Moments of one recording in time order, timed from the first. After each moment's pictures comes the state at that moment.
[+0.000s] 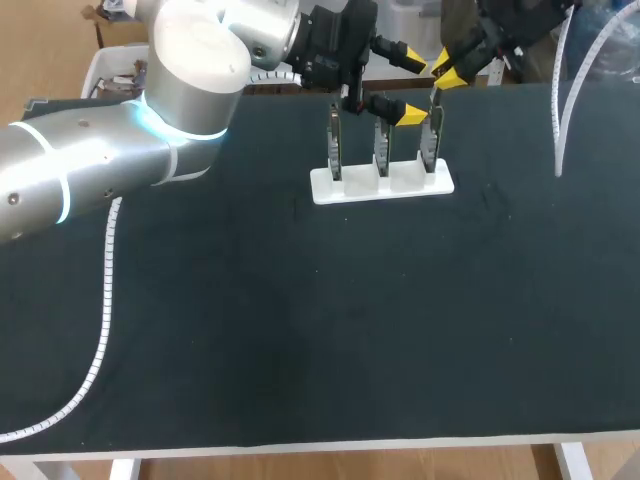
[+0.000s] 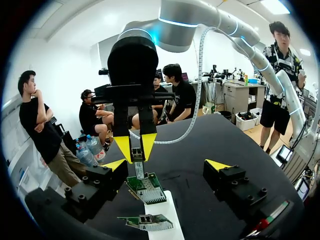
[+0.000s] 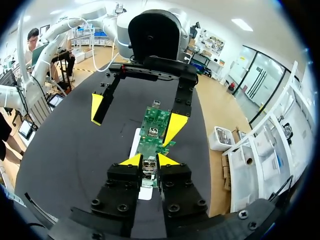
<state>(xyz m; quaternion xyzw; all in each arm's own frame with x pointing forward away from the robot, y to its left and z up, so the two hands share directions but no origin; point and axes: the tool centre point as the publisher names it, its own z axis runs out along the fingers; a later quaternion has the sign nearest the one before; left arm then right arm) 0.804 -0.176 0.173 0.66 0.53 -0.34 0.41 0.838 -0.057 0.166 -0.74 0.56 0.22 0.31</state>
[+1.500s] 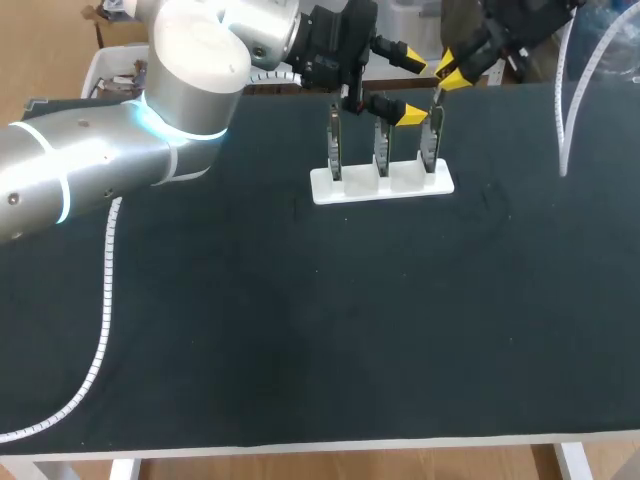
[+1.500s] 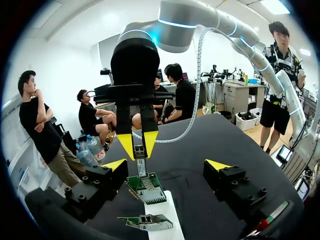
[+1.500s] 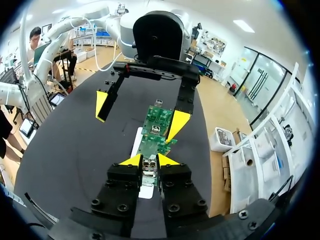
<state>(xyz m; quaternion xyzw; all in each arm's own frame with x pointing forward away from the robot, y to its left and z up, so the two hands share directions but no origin) 0.804 -0.176 0.173 0.66 0.53 -0.34 0.41 0.835 -0.063 0.165 -0.75 0.55 0.22 0.31</state>
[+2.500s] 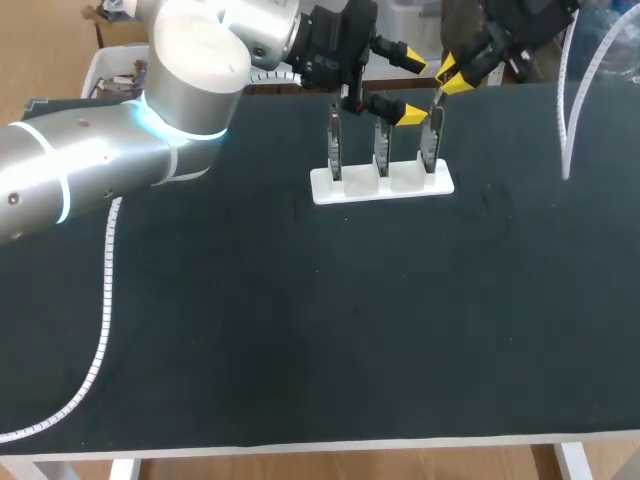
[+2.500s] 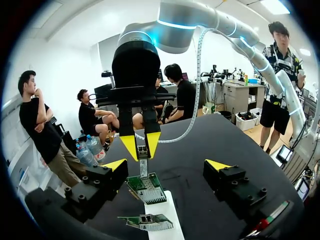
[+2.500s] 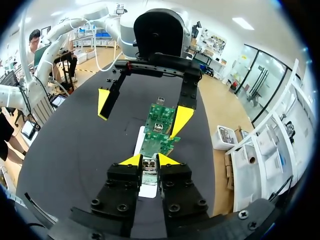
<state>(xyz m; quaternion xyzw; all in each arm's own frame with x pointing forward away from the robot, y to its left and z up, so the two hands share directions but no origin) 0.804 -0.176 0.173 0.66 0.53 -0.34 0.41 0.831 -0.066 0.160 -0.74 0.56 0.23 0.30</state>
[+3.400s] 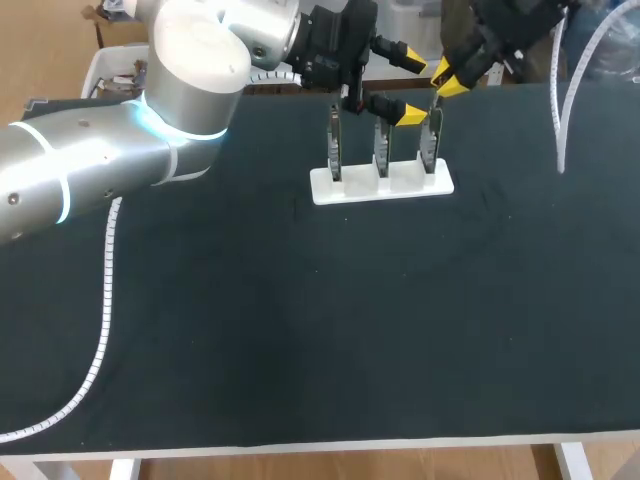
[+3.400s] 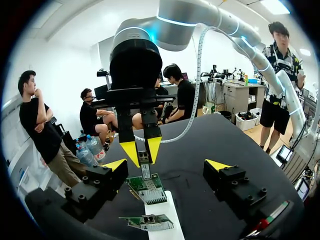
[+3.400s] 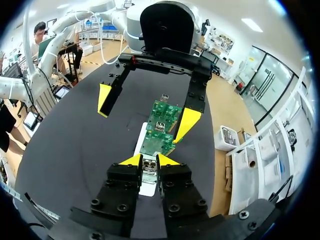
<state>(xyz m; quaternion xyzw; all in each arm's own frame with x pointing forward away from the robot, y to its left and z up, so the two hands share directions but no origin) 0.804 -0.176 0.173 0.66 0.53 -0.34 0.41 0.832 -0.059 0.157 -0.77 0.54 0.21 0.27</state>
